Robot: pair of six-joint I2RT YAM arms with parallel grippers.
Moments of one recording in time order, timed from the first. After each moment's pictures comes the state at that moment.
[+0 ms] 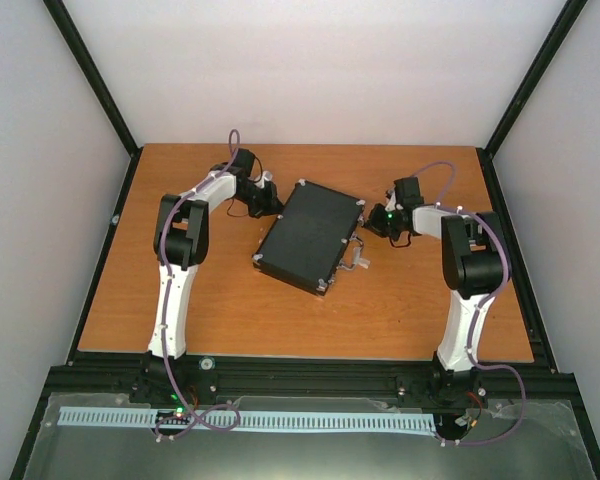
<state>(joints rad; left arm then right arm) -0.24 2.47 1.97 -0.69 0.69 -0.57 0.15 2.01 1.18 -0.19 -0.43 0.58</state>
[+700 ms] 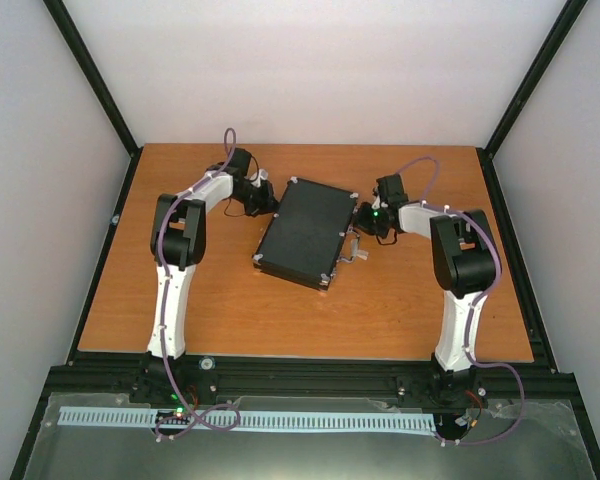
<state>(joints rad) -0.22 2.45 1.94 -0.66 0.66 -0.57 0.23 2.05 1.26 -0.18 -0.35 0.63</state>
